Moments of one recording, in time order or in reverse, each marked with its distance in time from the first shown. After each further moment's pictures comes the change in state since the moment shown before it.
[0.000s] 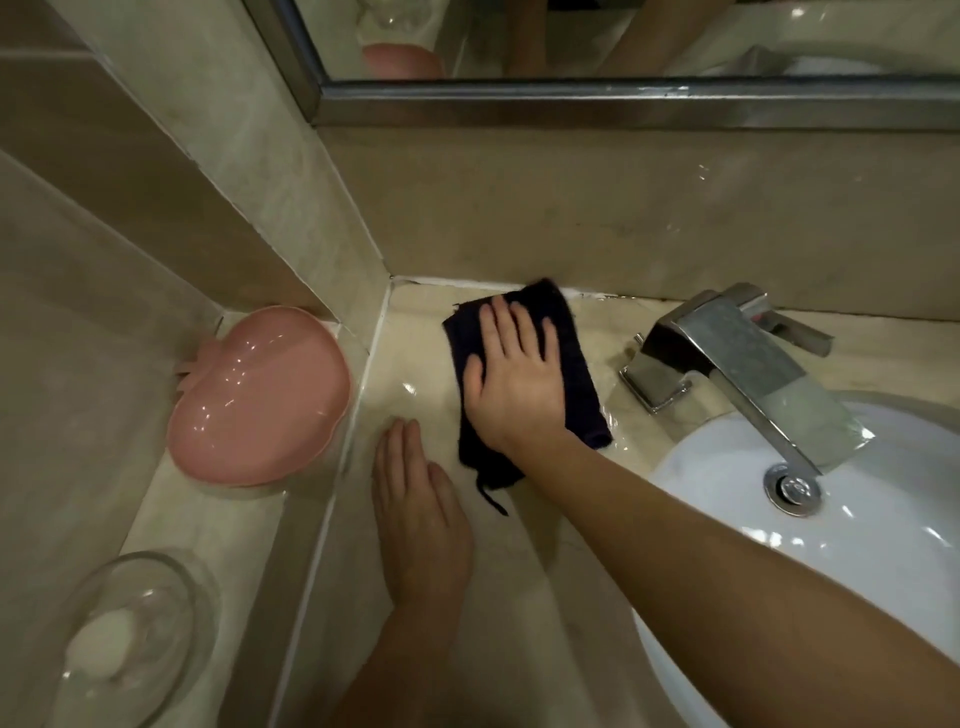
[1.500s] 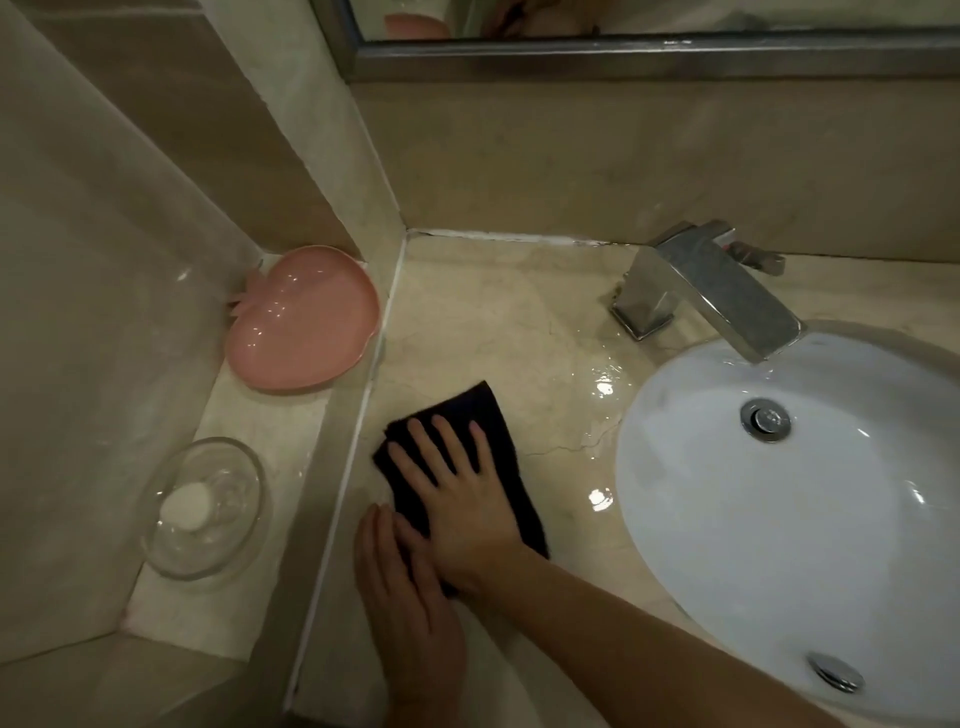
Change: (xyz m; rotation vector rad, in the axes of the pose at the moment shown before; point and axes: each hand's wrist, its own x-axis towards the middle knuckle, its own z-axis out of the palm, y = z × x) left_hand -0.144 -0.047 -0.063 -0.190 0.072 -0.141; right_hand -0.188 -0.061 0.013 0.008 -0.265 -0.401
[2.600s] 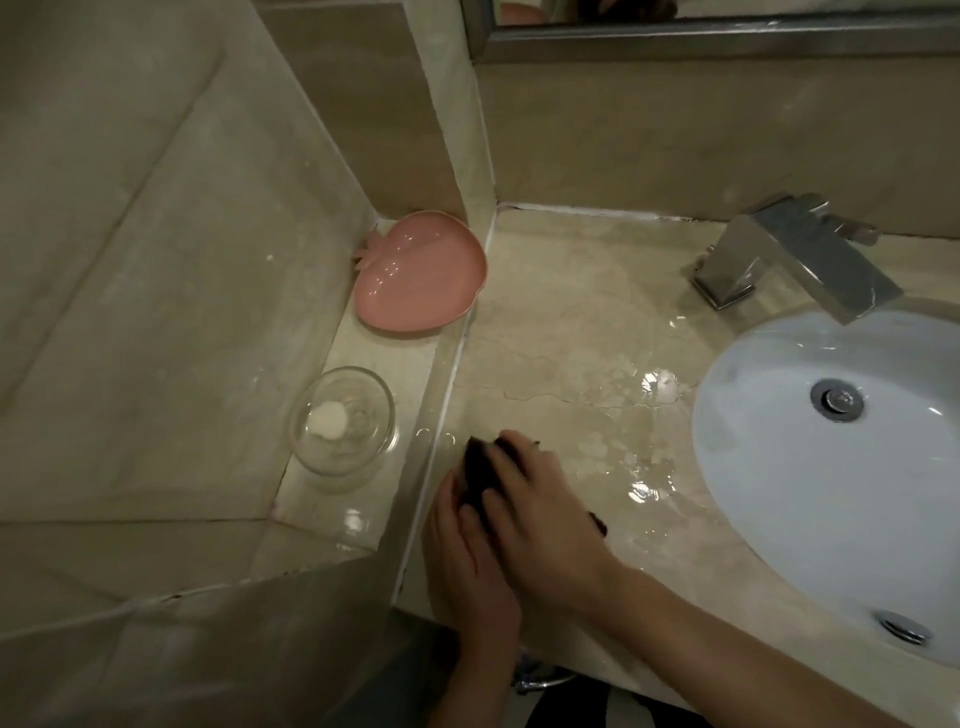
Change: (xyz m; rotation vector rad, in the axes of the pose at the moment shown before) left_hand -0.016 0.006 -0.047 -0.251 0.037 -0.326; right_hand -0.066 -0.056 -0.052 0.545 0.076 0.061
